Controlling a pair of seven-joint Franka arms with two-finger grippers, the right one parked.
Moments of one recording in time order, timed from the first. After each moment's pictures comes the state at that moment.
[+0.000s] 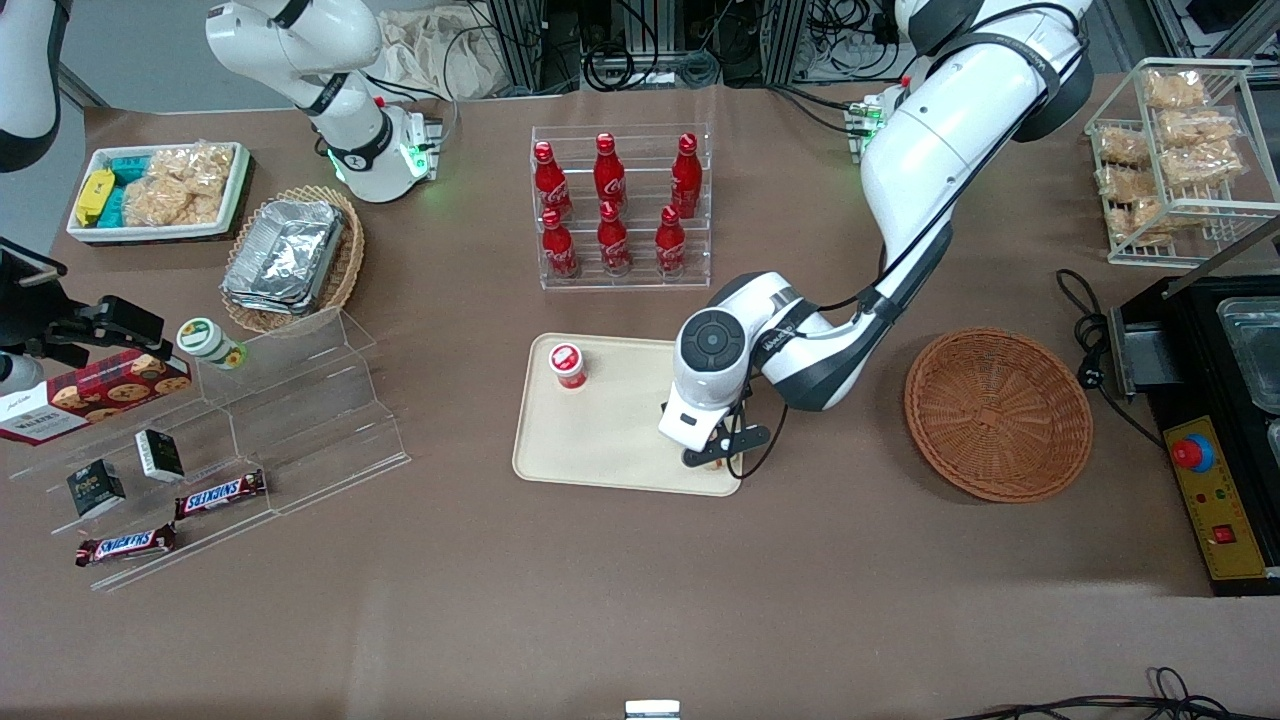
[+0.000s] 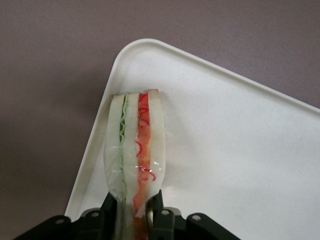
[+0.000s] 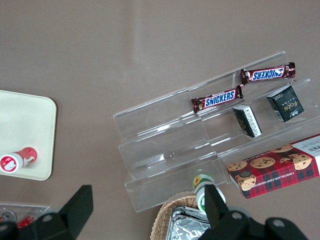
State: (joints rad) arm -0.24 0.83 -0.55 -1.46 0.46 2.11 -1.19
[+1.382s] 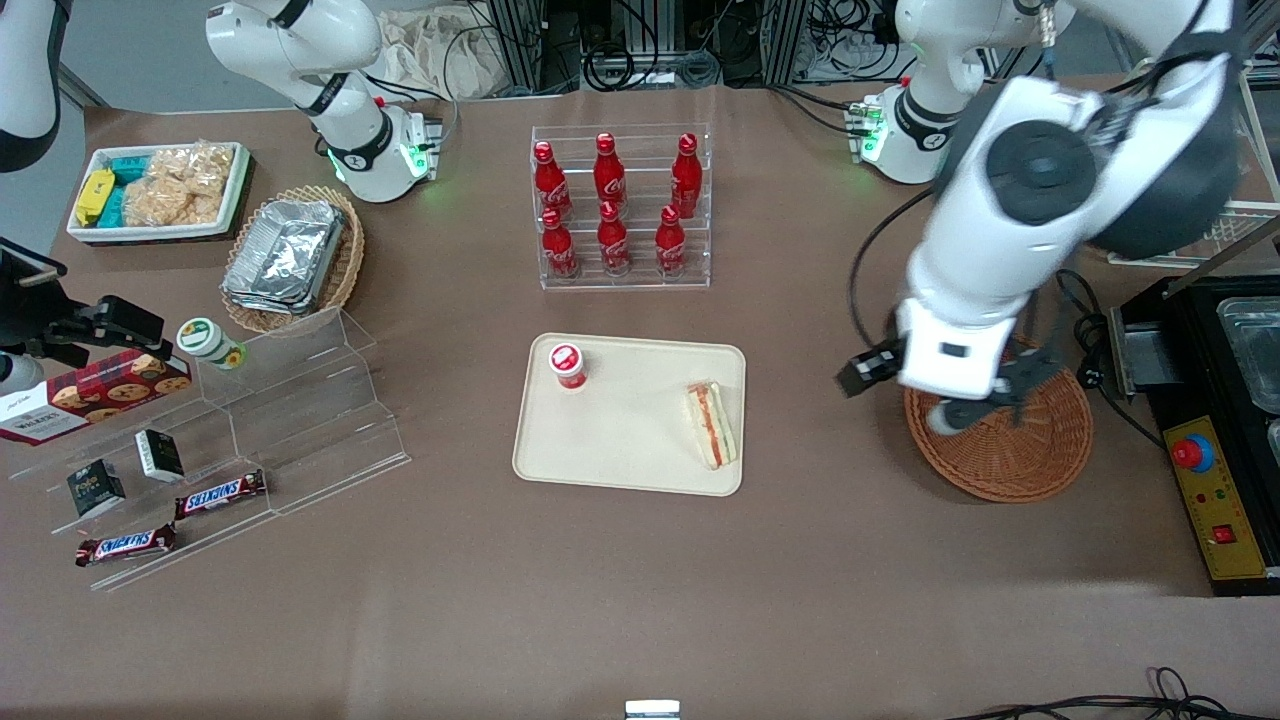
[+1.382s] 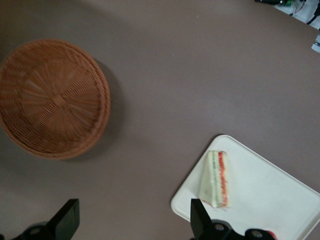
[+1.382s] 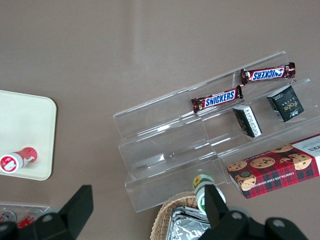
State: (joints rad) arm -0.01 0.28 -0.41 -1.41 0.17 1.68 -0.88
